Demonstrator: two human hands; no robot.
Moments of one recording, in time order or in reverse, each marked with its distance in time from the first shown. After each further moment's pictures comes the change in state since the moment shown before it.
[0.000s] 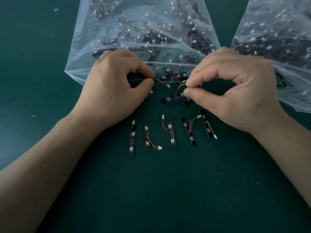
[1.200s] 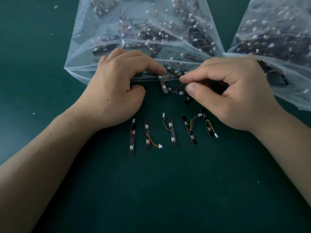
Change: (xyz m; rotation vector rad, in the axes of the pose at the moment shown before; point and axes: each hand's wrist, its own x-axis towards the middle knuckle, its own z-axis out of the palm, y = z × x) left_hand 0.000 0.004 -0.009 -0.058 -0.209 0.114; right_hand 0.000 -0.002 -0.001 0.028 -0.120 0.131
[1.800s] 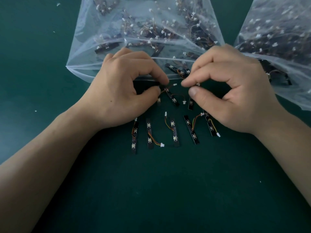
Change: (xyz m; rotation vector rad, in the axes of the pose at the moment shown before) left_hand -0.003 -0.002 0.004 0.001 0.045 0.069; right_hand 0.000 0.000 0.001 -0.087 0.000 -0.117
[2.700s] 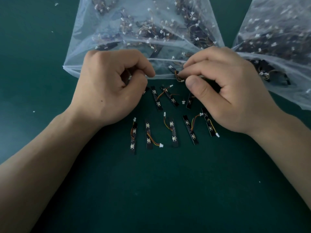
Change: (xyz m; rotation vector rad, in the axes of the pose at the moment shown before) left_hand -0.004 -0.004 0.002 -0.025 0.254 -0.014; right_hand 0.002 -0.003 0.001 -0.108 -0.048 0.125
